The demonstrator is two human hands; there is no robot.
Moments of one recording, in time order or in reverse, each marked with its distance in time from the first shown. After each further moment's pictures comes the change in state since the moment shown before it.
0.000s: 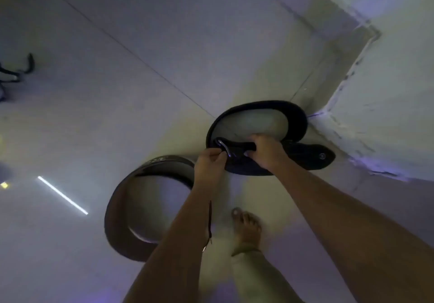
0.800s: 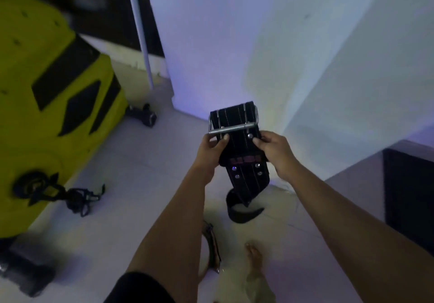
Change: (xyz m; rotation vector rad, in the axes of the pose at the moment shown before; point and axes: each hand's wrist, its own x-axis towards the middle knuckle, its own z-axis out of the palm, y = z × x) left_hand -0.359 0.271 -0.121 -0.254 -0.364 0.512; right_hand -0.396 -0.128 -0.299 1.121 0.598 -0.004
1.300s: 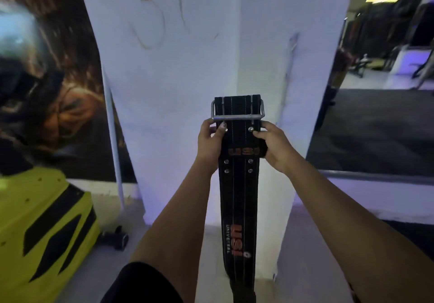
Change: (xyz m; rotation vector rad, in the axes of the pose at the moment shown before) left_hand -0.217 0.291 0.148 -0.073 -0.320 0.639; right_hand -0.230 -0.274 -0.179 0.376 0.234 -0.433
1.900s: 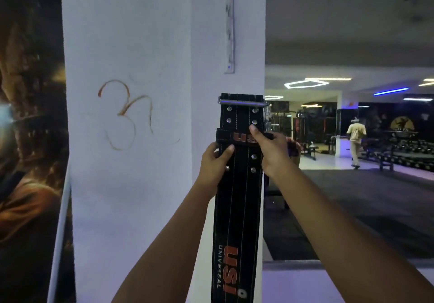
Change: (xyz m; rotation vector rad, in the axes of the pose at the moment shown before) left_hand 0.001 0.149 0.151 -0.033 -0.331 0.295; right_hand -0.032 -0.209 -0.074 0.162 0.317 -0.396
